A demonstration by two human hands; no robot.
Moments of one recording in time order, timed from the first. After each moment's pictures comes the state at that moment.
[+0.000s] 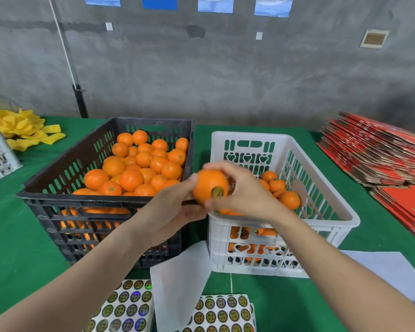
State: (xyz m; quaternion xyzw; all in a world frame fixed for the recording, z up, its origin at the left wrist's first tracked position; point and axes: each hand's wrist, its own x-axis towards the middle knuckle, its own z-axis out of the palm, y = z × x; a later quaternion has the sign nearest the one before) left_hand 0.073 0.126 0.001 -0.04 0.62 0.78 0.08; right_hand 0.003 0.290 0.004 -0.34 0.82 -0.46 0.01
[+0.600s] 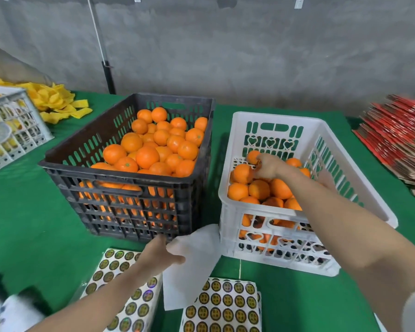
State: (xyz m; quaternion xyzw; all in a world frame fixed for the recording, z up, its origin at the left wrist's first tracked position) left_hand 0.090 0.085 -0.181 -0.30 0.88 0.36 0.13; right_hand -0.165 0.308 -0.074 -0.17 0.97 -0.13 0.12
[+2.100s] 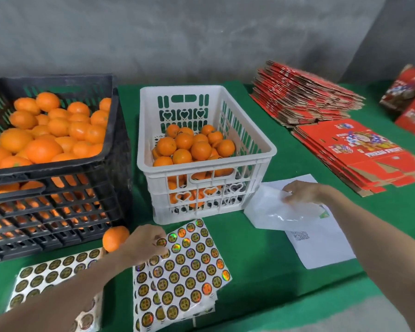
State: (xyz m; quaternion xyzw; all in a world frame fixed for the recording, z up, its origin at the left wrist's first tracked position) left_hand 0.077 0.159 -0.198 0.14 0.95 0.22 0.17; right_hand 0.016 0.583 -0.116 0.09 0.95 -0.12 0.27
